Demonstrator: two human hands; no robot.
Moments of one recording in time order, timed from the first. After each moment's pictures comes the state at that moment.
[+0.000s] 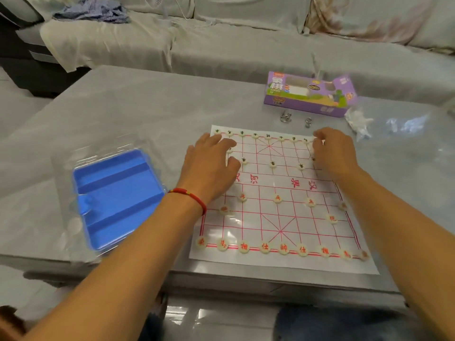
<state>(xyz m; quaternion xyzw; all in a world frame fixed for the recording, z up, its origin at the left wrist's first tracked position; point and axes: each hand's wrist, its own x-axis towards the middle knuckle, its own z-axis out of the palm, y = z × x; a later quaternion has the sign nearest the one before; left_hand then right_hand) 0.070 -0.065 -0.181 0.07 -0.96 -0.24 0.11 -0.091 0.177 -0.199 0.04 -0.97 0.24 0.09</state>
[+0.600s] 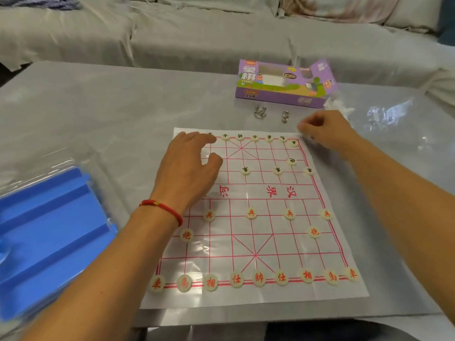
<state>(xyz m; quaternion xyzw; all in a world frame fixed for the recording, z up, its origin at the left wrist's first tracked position) 0.025 -0.042 -0.185 0.10 -0.93 -0.32 0.11 -0.171 0.224 -0.195 0.04 -0.93 0.36 -0.02</state>
